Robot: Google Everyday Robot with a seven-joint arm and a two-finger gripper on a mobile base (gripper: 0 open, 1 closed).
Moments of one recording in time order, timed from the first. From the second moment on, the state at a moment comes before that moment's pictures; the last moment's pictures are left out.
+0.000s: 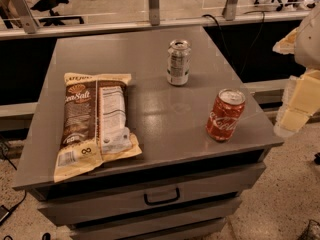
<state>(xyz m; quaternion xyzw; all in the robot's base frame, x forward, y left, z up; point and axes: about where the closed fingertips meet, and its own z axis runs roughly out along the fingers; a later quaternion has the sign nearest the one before) 0.438 -0.217 0.976 -0.60 0.78 -0.03 0.16</state>
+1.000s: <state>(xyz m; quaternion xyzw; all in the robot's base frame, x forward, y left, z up) 0.443 -0.207 0.967 -0.61 0.76 0.03 0.21</state>
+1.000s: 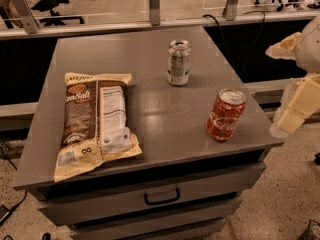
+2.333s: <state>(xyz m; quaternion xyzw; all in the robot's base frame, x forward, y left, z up) 0.469 -0.145 0.913 -0.61 0.72 0.17 0.27</state>
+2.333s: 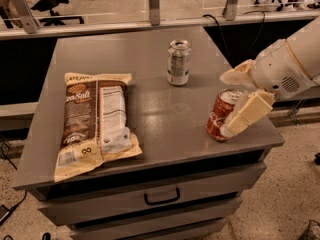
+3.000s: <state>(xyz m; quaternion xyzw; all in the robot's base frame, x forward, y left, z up) 0.478 -0.142 0.899 -0.60 0.74 0.16 0.27</state>
